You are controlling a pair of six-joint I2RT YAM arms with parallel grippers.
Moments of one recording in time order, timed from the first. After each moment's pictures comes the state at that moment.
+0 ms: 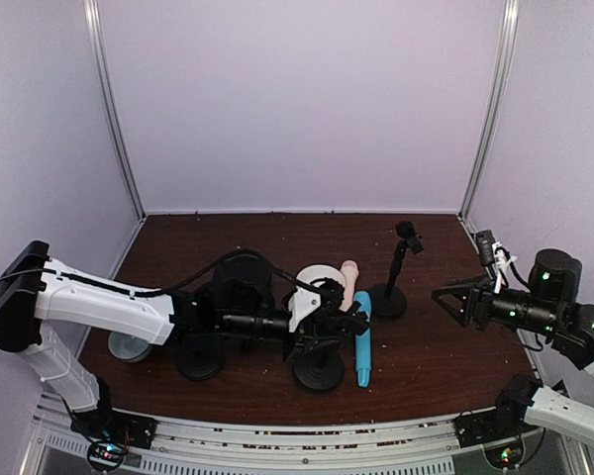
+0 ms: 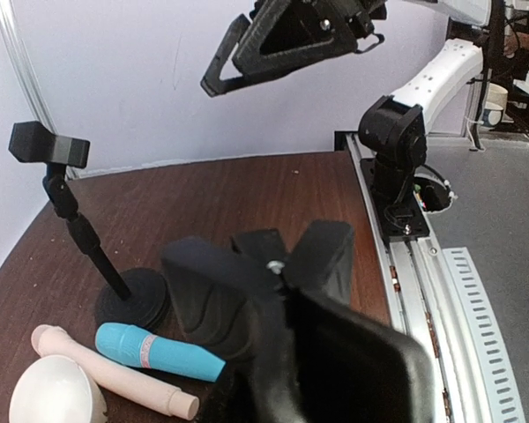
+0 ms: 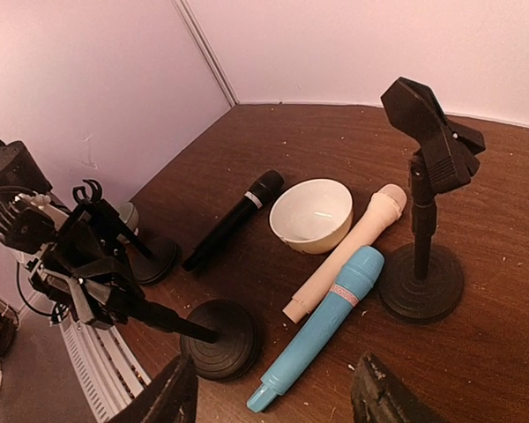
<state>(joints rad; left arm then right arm) -1.19 1.58 0.92 0.36 0.30 0.21 0.61 0.44 0.61 -0.48 -0.23 0.33</state>
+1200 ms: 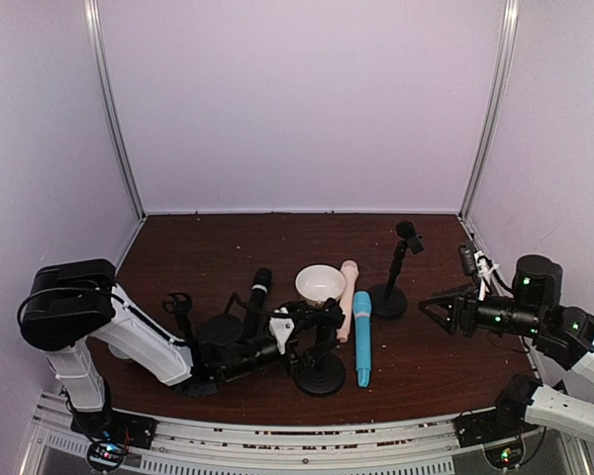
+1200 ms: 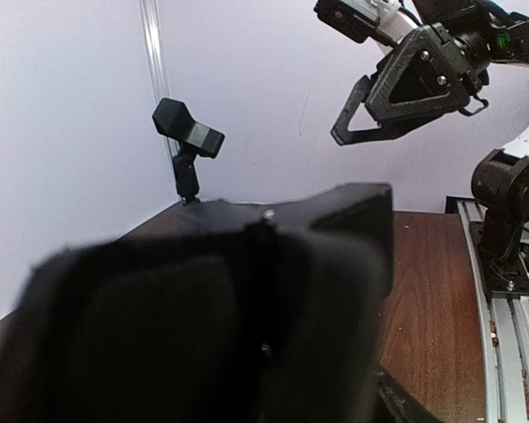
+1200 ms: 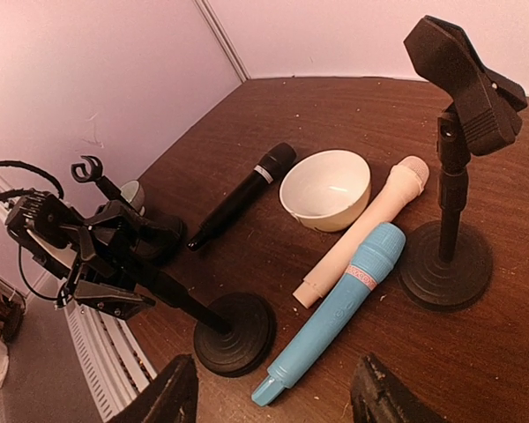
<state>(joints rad) -1.25 1.81 0.61 1.22 -0.09 0.14 0.61 0.49 0.52 -0.38 -0.29 0.34</state>
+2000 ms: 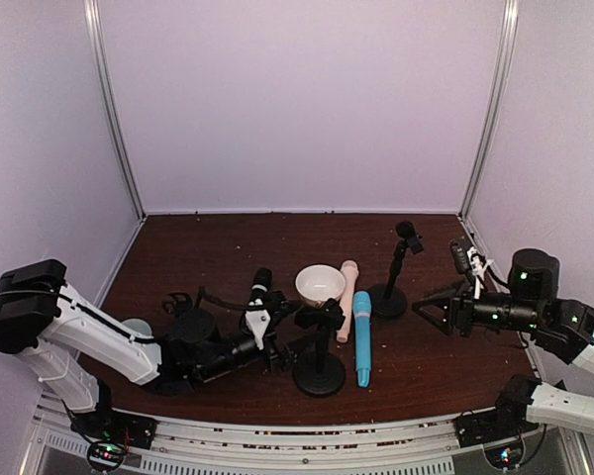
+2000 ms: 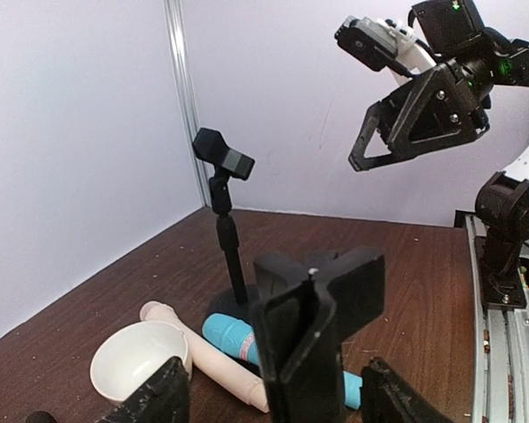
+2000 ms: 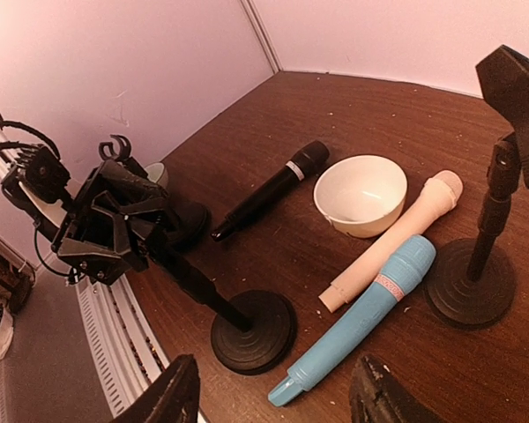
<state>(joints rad) -1.28 1.57 0.52 1.11 -0.18 0.14 0.67 0.55 0.56 -0.37 -0.31 0.29</state>
